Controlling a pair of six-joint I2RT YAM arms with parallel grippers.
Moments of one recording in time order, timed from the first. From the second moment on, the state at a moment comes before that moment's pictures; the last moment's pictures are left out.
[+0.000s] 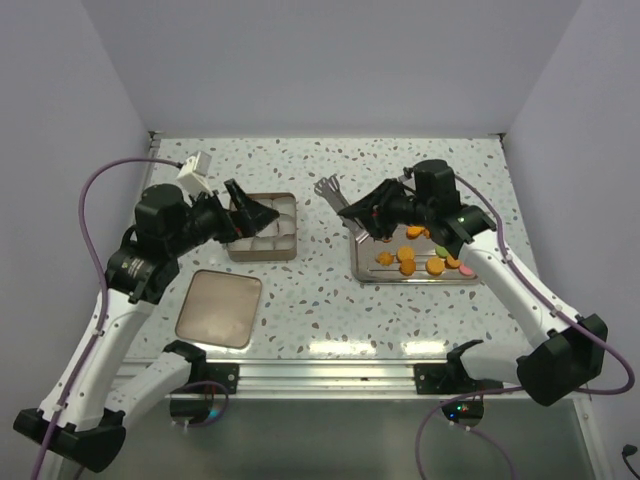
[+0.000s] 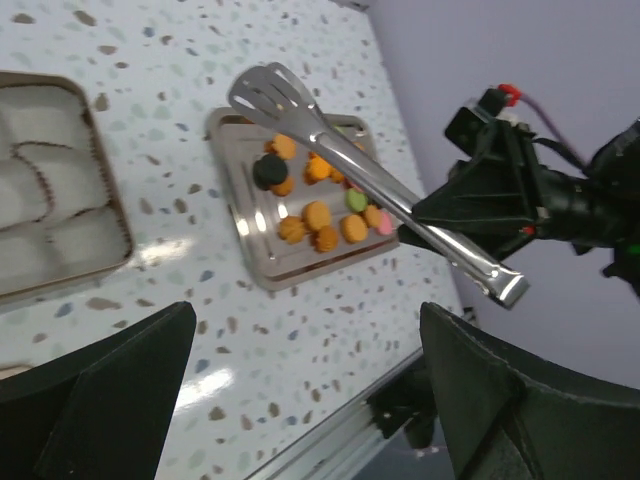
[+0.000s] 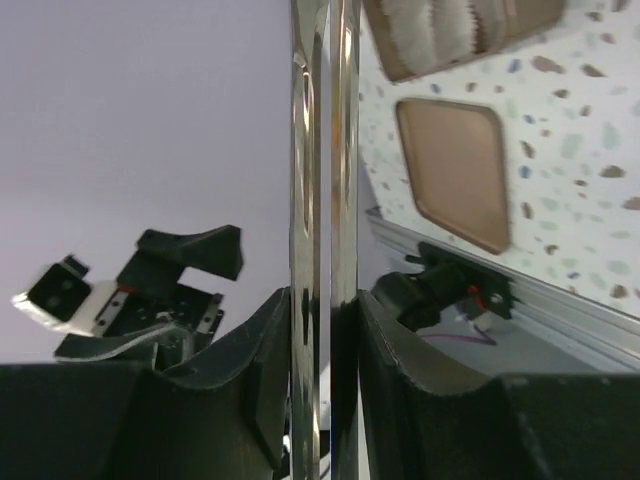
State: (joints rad) left arm -0.35 0.87 1.12 -0.60 0.29 -0.63; right arm 0.45 1.25 1.15 -0.49 -0.52 1.38
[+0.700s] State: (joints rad) left arm -0.39 1.08 1.01 0.15 0.37 -1.20; right arm 0.49 1.24 1.15 0.10 -0.57 1.81
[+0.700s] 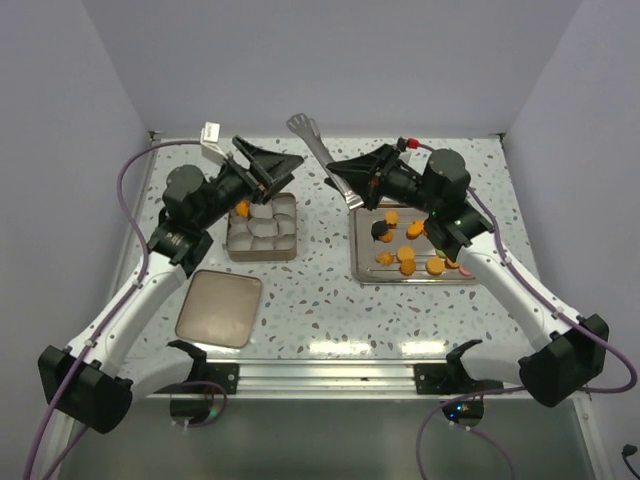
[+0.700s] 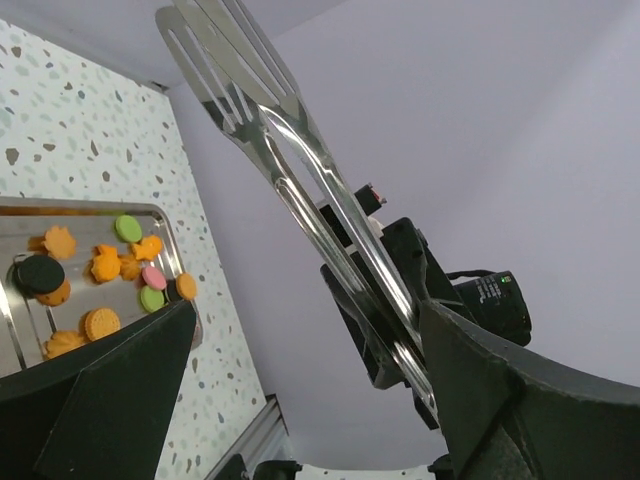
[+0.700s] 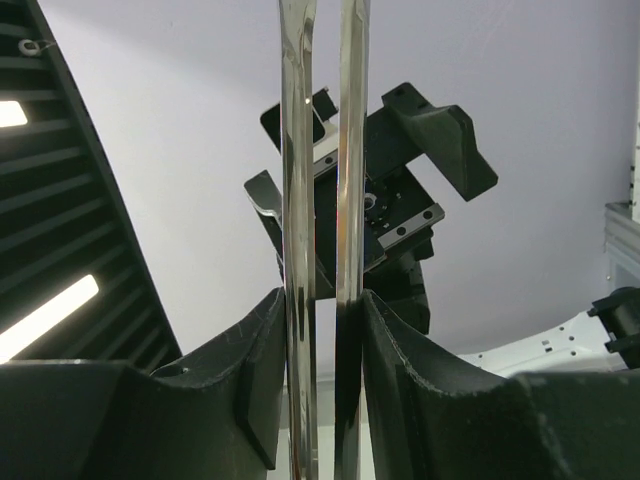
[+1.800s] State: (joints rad) left arm -0.53 1.38 1.30 0.18 0.21 -1.16; right arm 0.54 1.35 1.14 0.32 -0.73 1.98
